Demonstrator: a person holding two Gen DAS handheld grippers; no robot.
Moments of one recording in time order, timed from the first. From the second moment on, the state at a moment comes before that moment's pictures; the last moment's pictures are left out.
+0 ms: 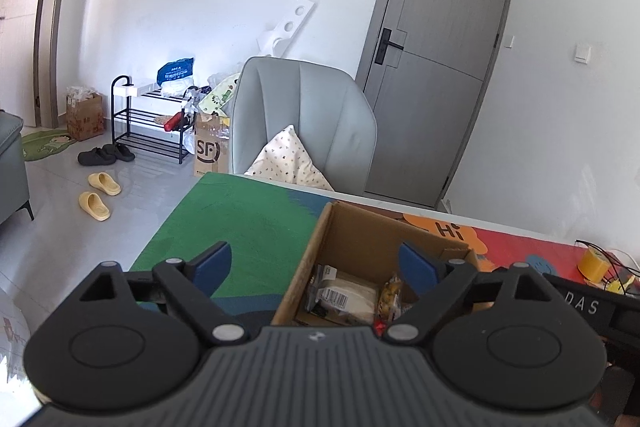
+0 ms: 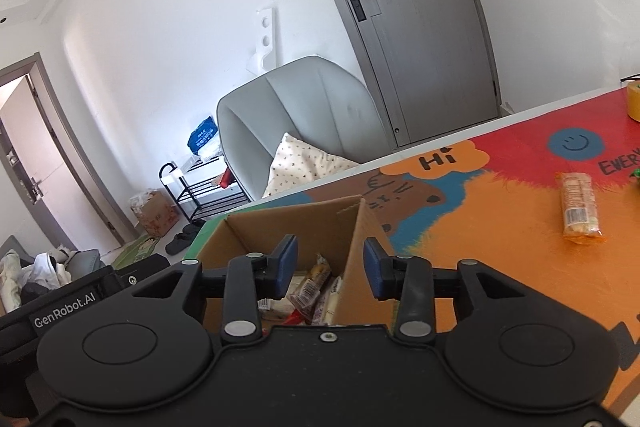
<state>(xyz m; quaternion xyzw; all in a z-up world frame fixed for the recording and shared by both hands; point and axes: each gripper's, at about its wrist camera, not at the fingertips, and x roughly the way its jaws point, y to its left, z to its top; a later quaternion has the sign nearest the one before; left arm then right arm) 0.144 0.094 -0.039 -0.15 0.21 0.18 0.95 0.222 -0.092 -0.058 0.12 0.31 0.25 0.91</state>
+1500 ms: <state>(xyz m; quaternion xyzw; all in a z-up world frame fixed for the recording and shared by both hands) 0.160 -0.060 -0.047 -0.10 0.23 0.09 0.96 0.189 -0.273 -0.075 0.19 0.28 0.14 0.93</state>
